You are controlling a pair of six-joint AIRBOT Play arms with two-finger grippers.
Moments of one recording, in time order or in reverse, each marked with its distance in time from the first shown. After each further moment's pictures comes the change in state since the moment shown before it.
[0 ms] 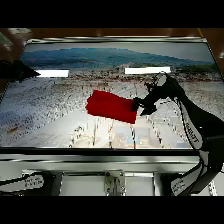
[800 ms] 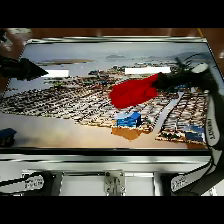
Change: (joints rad) left arm -0.092 0.000 0.000 -0.065 -0.006 0.000; right arm -0.343 0.041 0.196 0.251 -0.116 -0.233
